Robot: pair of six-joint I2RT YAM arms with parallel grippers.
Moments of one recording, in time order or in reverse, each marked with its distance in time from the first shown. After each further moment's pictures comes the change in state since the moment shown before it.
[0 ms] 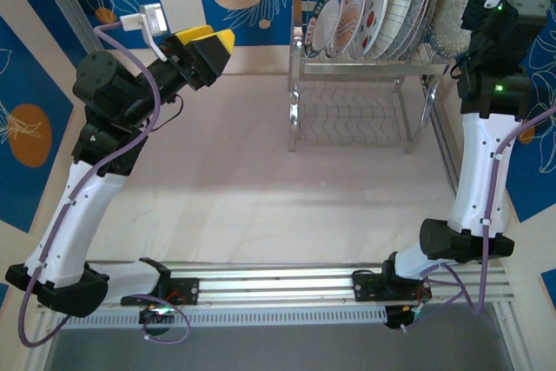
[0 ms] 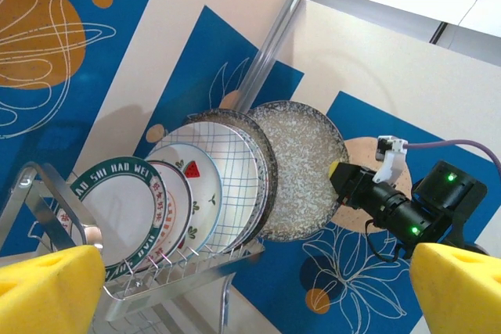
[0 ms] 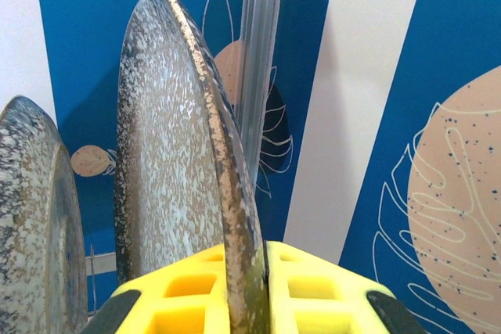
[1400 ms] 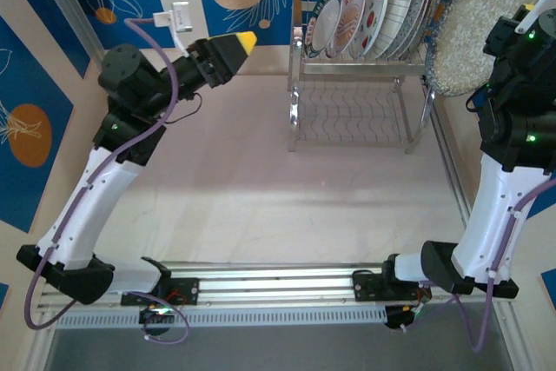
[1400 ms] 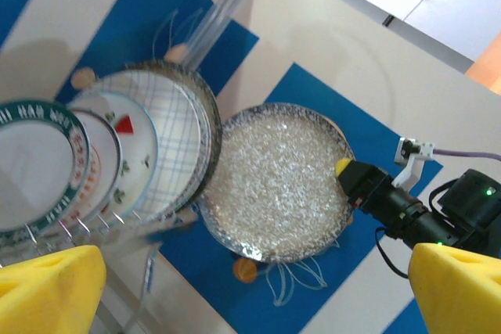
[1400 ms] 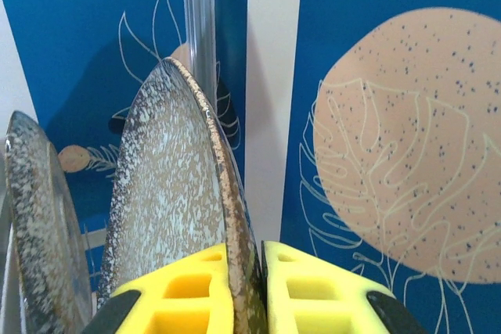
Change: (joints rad) left arm -0.065 0.085 0.001 0.068 0.112 -0.183; right arm 0.042 -0.141 0.162 -0.356 0.134 0.111
